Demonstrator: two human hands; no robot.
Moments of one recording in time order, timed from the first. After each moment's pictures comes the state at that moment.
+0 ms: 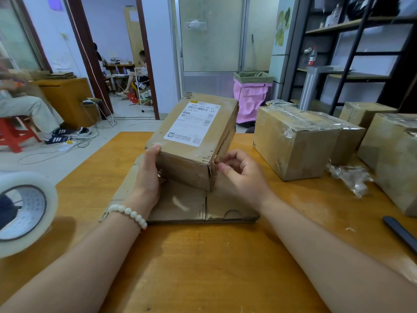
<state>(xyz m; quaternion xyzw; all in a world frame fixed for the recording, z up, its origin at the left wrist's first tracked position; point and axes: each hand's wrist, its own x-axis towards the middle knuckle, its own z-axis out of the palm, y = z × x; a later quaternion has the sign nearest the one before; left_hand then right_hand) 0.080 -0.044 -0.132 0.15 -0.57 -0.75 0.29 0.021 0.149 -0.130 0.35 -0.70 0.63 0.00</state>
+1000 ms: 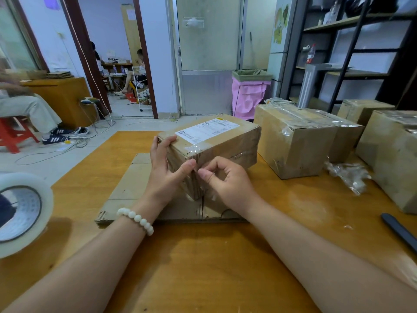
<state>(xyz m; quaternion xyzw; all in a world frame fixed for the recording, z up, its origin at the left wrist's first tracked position) 0.084 -0.025 -0.140 0.03 -0.80 -0.50 0.33 0.039 0.134 -0.135 0.40 -0.70 0.59 0.03</state>
